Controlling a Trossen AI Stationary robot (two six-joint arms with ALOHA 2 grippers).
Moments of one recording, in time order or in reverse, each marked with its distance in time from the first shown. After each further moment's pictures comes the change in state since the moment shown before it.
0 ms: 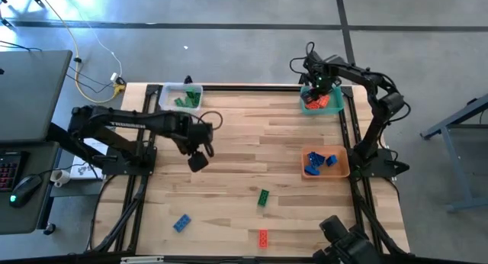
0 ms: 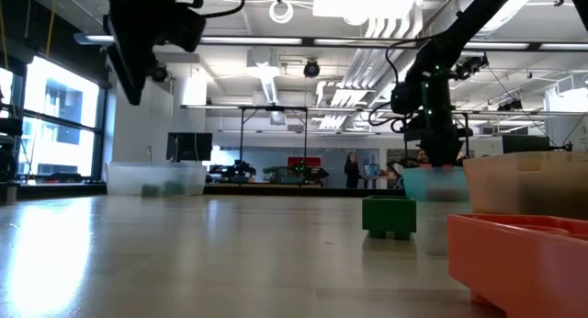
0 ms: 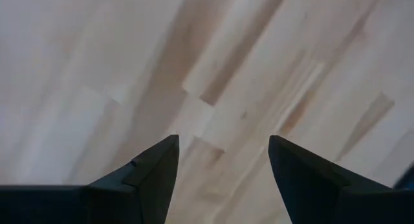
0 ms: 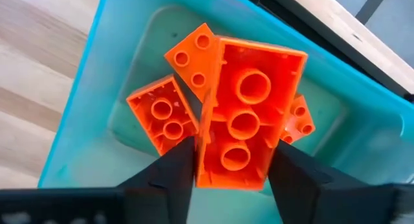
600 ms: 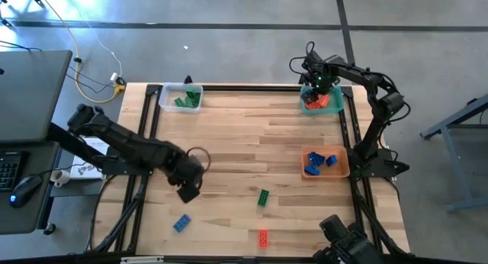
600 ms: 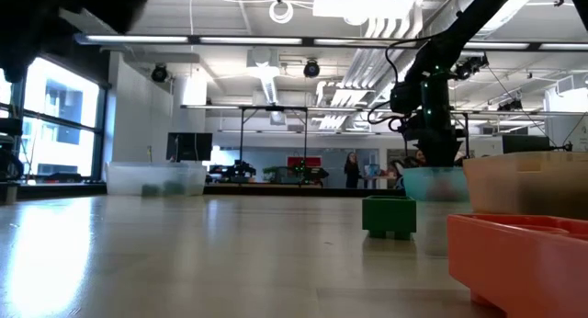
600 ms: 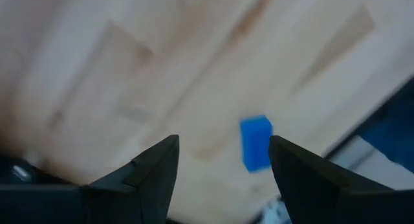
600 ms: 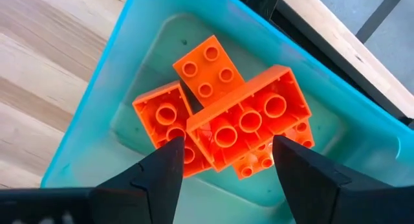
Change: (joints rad) left arm -0.406 -0.001 -0.056 0.034 0.085 -0.525; right arm -0.001 0.000 0.000 0.023 -0.010 -0.084
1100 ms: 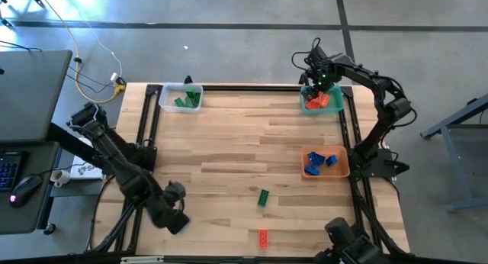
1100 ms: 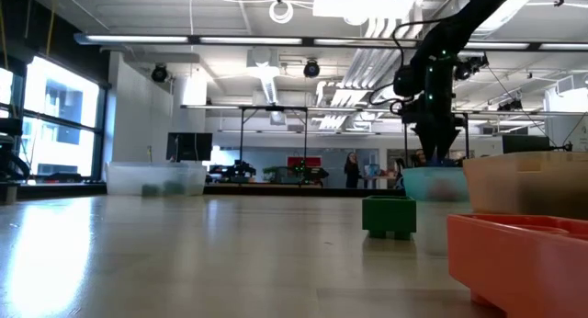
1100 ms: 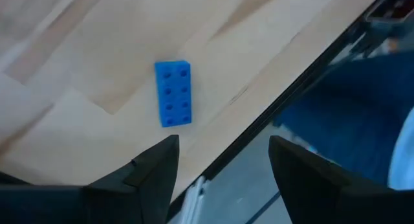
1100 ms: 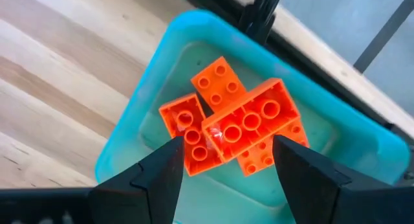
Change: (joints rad) left arm -0.440 0.001 0.000 0.248 -0.173 -0.581; right arm 0.000 -0.094 0.000 0.006 -0.054 0.011
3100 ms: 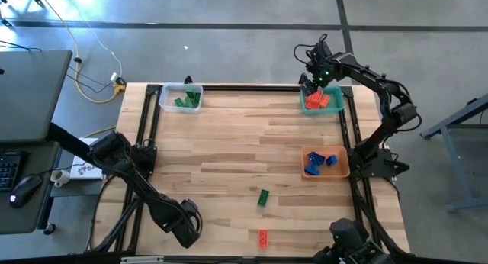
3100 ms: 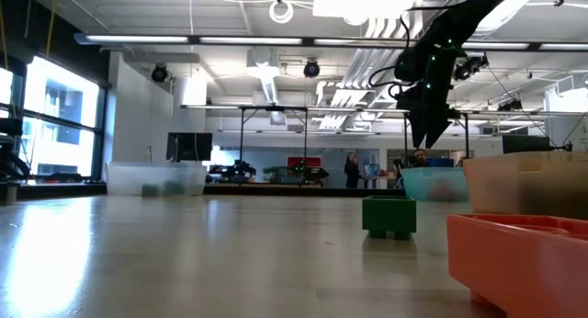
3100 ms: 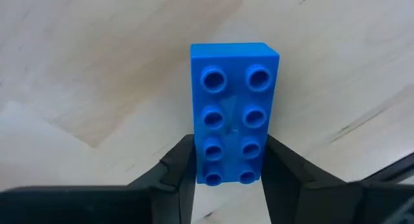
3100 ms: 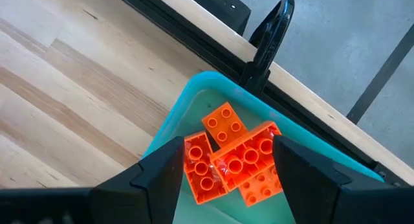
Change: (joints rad) left arm -0.004 0.444 0.001 0.147 0.142 0.036; right arm 0.000 -0.077 0.000 0.095 -0.045 -0.019
